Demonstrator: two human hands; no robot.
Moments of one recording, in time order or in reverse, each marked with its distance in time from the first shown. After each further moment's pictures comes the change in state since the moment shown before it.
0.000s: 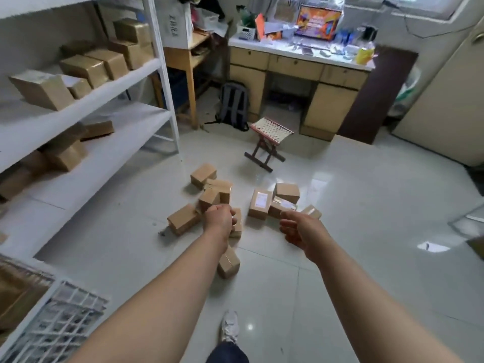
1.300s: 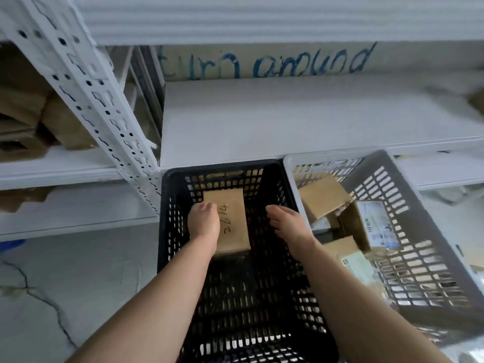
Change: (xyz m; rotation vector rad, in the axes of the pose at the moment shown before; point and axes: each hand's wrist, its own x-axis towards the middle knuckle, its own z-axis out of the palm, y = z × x) left_hand -0.128 -0.150 -0.854 -0.463 1.088 -0.063; right_hand -0.396 0.314 0.730 -0.772 -1.002 -0.027
